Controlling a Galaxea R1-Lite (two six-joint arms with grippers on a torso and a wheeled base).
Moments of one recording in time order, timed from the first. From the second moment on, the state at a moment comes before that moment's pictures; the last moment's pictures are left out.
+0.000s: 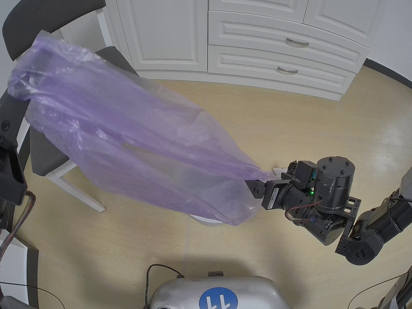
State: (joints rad) left arm -0.94 1.14 -0.41 -1.38 0.18 0.24; right arm 0.69 1.85 -0.61 -1.08 -0.35 0.32
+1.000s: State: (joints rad) left arm -0.94 1.08 -0.48 -1.38 0.21 0.24; right arm 0.69 1.85 -0.55 -1.32 -0.07 0.53
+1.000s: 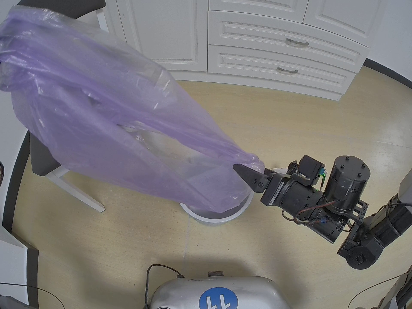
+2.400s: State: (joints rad) left arm -0.94 1.10 -0.48 -1.38 0.21 0.23; right arm 0.91 2.04 -0.48 -1.48 -0.08 0.54
